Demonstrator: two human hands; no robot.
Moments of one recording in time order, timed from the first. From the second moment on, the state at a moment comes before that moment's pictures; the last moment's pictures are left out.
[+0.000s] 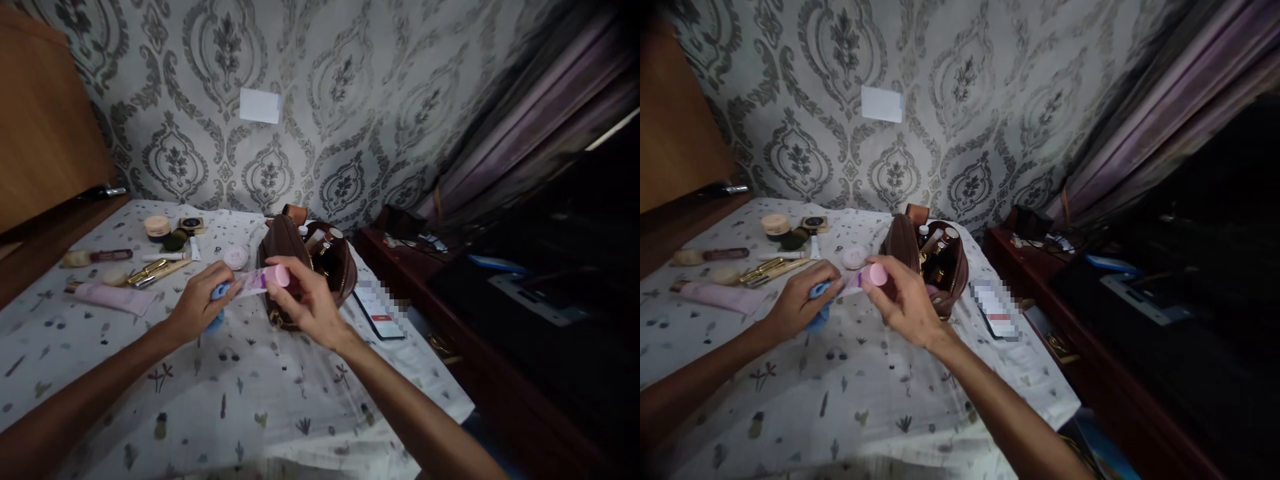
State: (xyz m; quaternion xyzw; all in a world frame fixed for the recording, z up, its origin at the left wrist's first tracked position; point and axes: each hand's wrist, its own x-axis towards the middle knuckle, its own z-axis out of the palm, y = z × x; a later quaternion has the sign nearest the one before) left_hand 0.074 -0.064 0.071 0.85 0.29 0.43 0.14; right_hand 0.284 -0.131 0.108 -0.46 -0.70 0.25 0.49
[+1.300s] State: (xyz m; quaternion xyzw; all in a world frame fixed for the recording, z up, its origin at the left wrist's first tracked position) left_hand 0.190 -0.123 0.044 0.97 0.18 0.13 -0.03; right_hand 0.384 -0.088 0.187 -0.56 -0.80 0.02 -0.21
